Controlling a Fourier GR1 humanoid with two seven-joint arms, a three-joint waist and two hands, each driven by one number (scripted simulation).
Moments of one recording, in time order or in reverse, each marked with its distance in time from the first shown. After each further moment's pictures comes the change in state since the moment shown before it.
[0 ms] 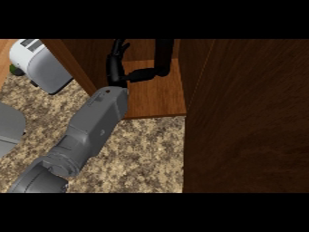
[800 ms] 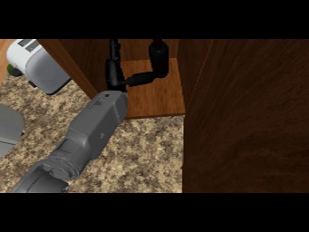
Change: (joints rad) left arm 0.032 -0.007 0.030 -0.006 -0.005 -0.018 -0.086; right arm 0.007 0.010 0.026 0.003 0.001 0.005 -0.019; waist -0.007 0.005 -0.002
